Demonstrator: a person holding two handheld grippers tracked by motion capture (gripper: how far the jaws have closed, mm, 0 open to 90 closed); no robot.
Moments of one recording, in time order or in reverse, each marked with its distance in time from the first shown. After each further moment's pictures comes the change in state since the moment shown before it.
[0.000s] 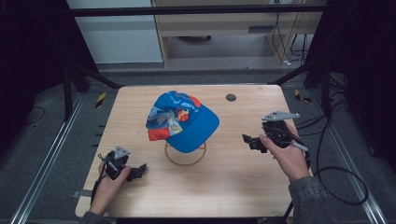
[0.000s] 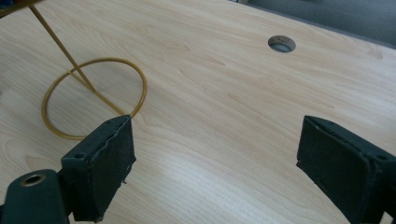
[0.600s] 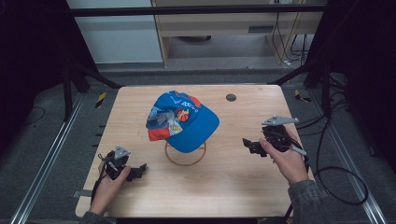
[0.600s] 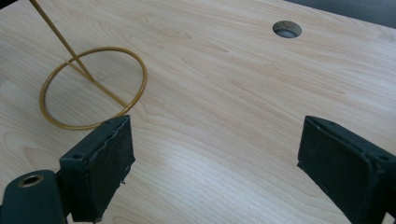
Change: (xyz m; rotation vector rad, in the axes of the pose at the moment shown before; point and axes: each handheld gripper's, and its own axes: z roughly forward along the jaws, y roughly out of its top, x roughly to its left) left arm 0.000 0.000 0.000 0.000 0.000 0.000; right arm -0.001 -0.014 0.006 0.018 0.013 0.018
